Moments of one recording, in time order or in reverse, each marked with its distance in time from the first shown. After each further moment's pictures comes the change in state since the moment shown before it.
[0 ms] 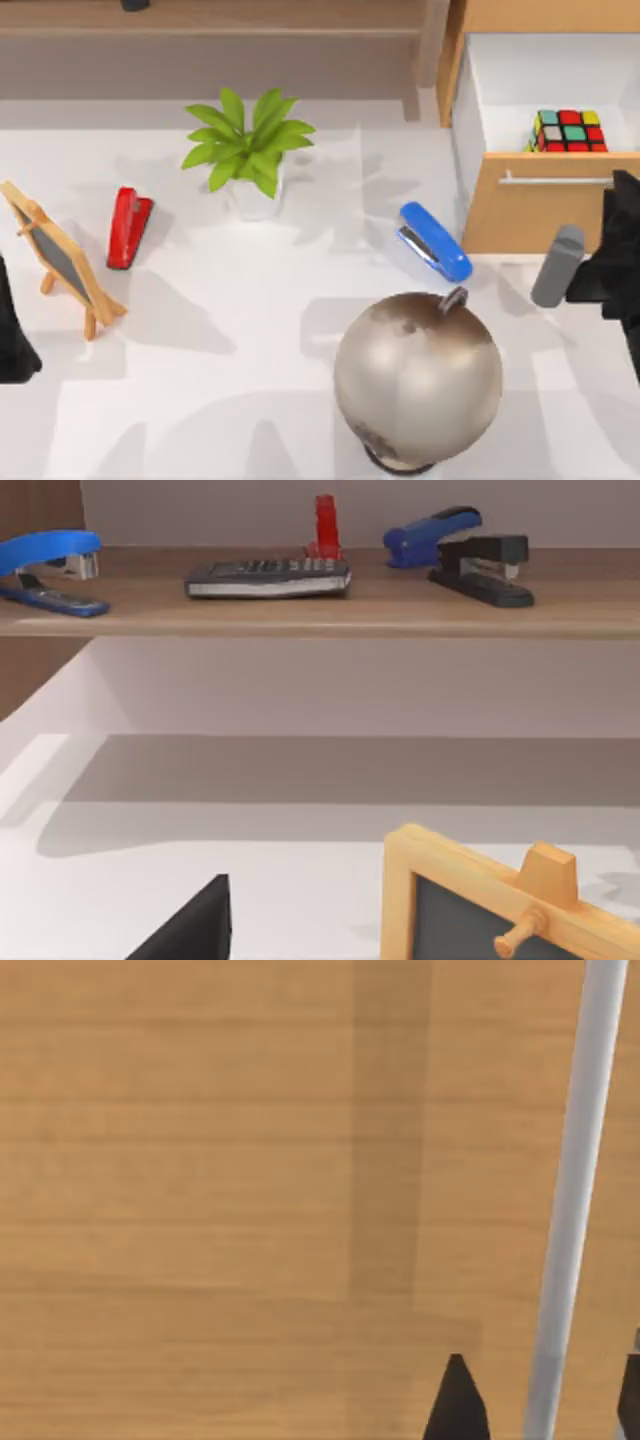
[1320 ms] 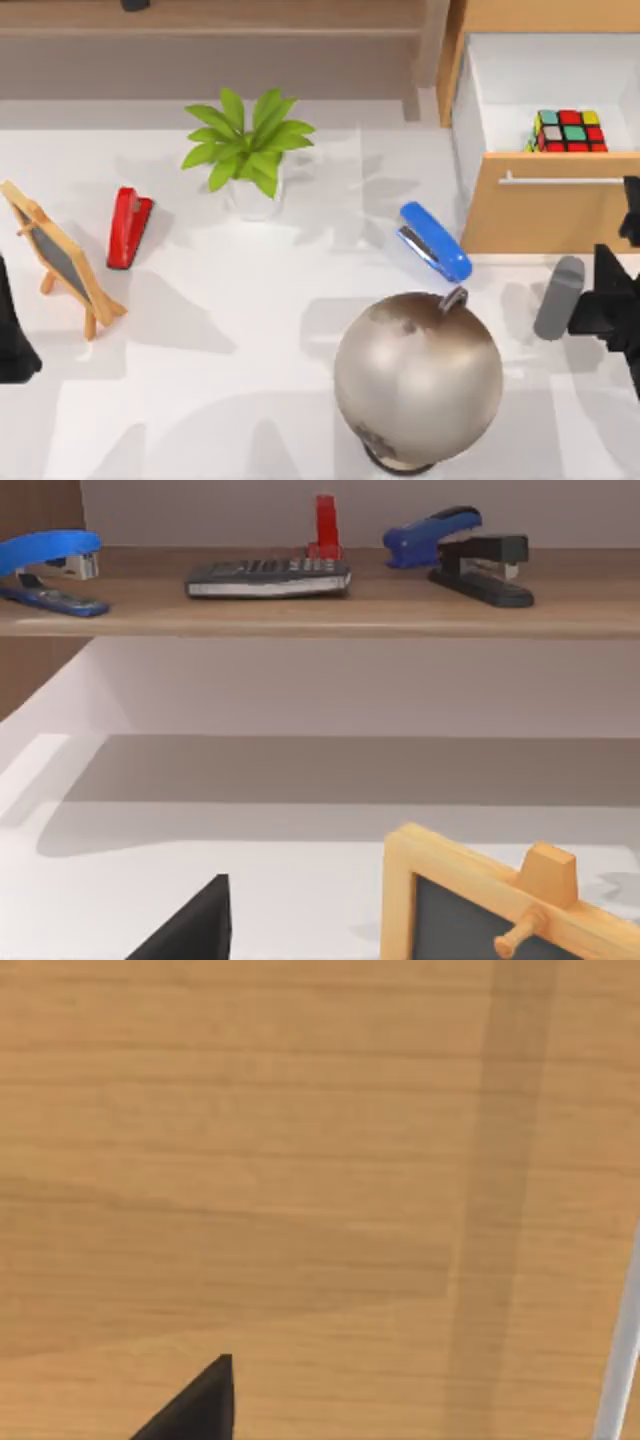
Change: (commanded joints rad) left arm 0.000 0.000 0.000 0.000 0.000 0.000; right arm 0.032 -0.009 -0.073 0.065 0.032 0.001
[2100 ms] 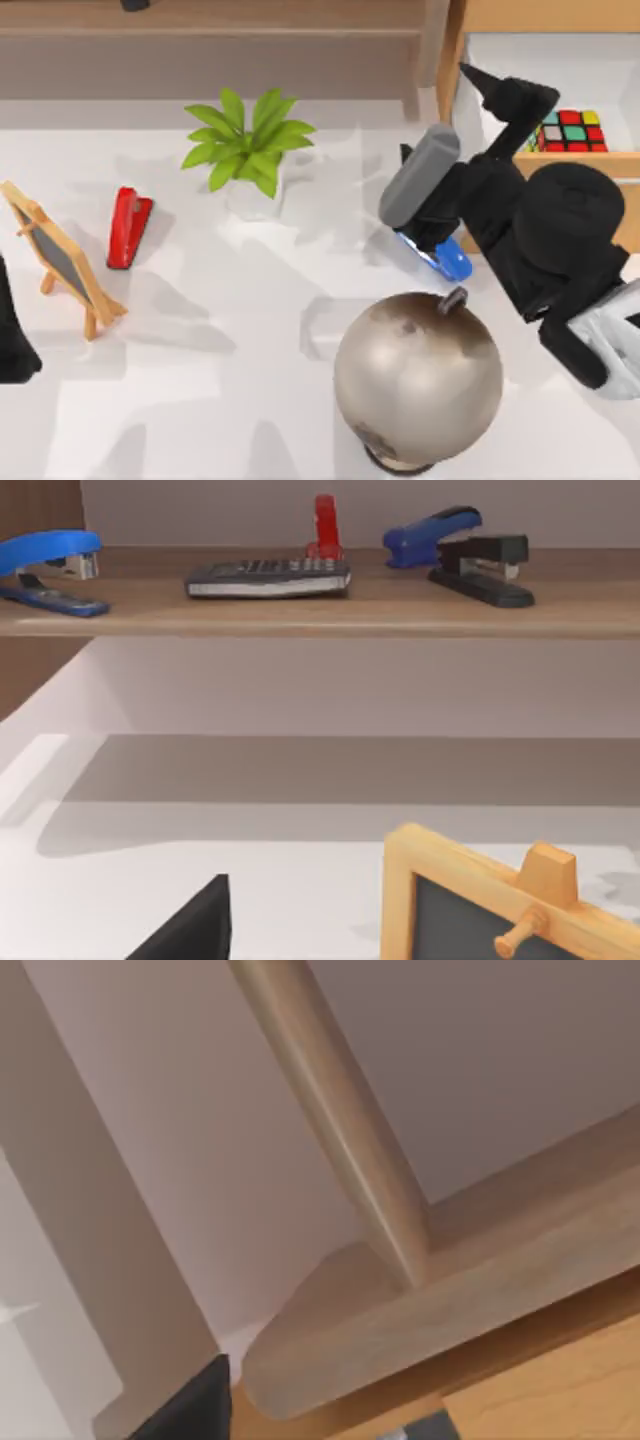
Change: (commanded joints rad) left arm 0.000 0.000 0.000 0.000 0.000 0.000; right arm 0.245 -0.130 0.458 -0.569 -0.102 0.496
